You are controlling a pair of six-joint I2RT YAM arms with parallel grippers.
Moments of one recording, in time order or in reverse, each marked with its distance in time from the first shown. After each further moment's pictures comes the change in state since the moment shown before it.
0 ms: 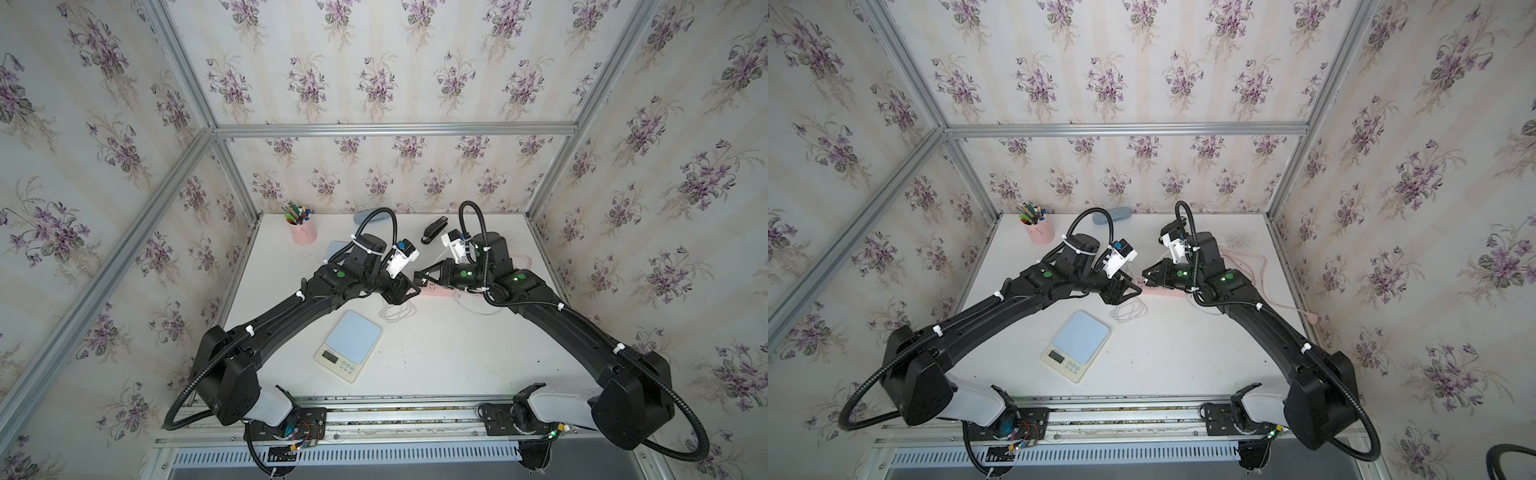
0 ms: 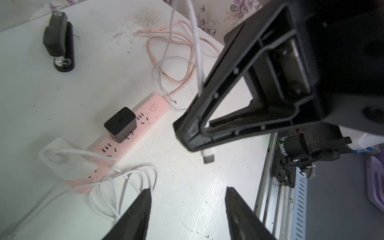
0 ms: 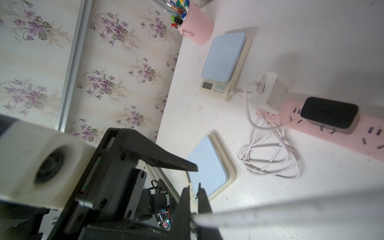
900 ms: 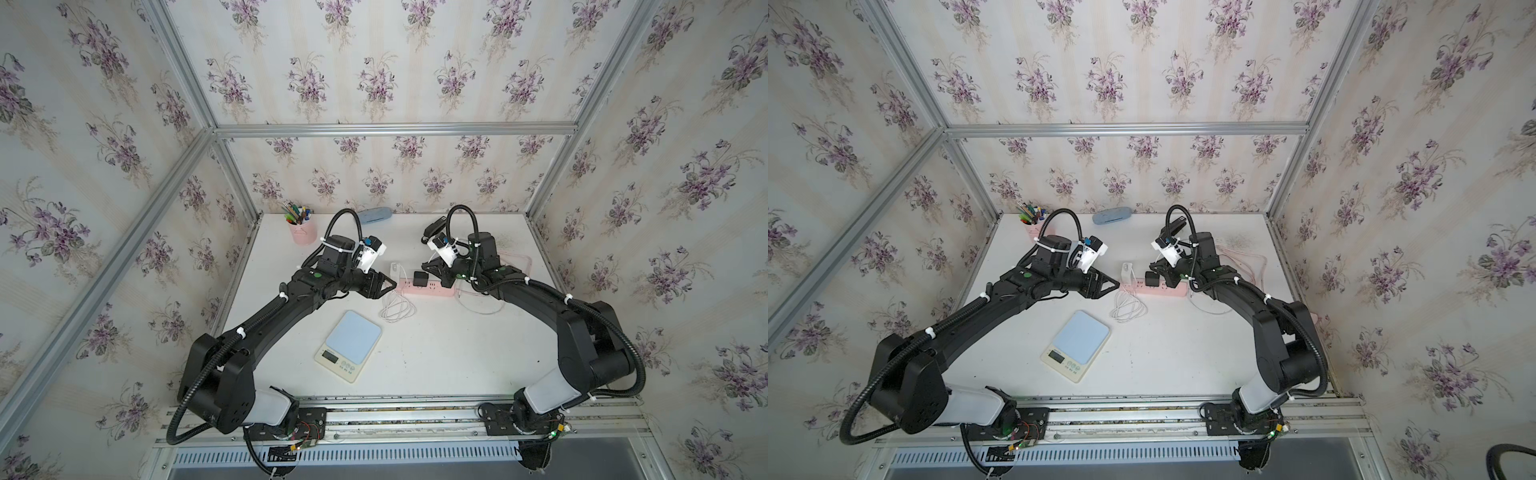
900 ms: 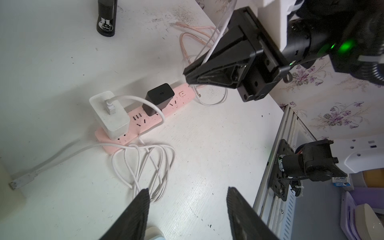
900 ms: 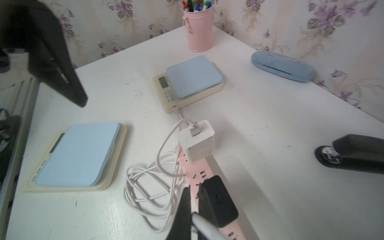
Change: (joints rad) left arm 0.198 -0.019 -0.142 0.077 0.153 -0.115; right arm -0.131 0.330 -0.041 0.320 -0.154 -1.003
